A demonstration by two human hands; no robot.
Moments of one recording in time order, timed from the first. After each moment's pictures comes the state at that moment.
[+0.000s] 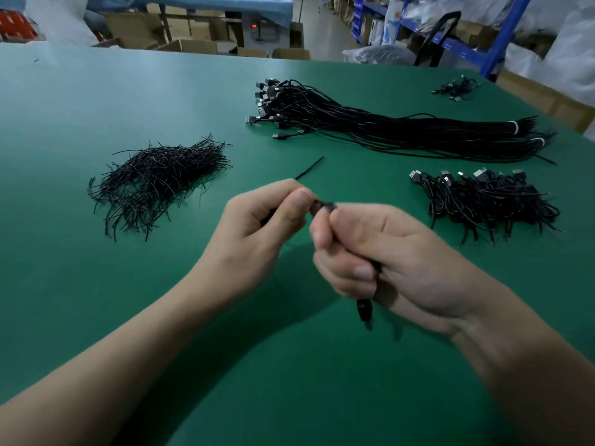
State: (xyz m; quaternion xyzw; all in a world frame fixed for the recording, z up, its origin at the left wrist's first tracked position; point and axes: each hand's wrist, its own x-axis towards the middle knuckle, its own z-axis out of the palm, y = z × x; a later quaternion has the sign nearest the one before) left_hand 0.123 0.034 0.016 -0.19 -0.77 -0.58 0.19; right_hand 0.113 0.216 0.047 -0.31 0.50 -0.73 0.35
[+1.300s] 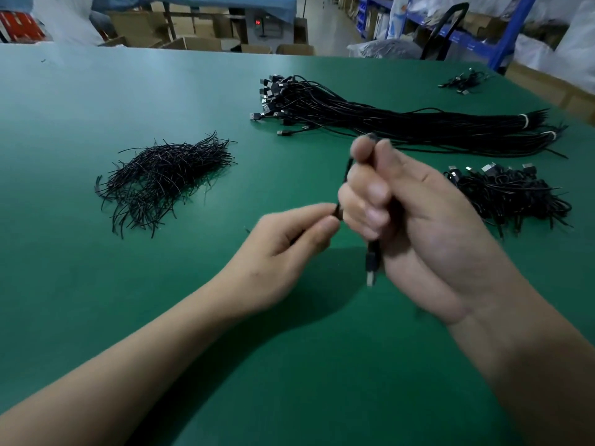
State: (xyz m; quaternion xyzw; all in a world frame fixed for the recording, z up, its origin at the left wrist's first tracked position) left_hand 0.127 0.044 0.003 -0.22 -0.80 -0.55 0.09; right_hand 0.110 0.206 0.059 -0.25 0.41 -0.85 0.21
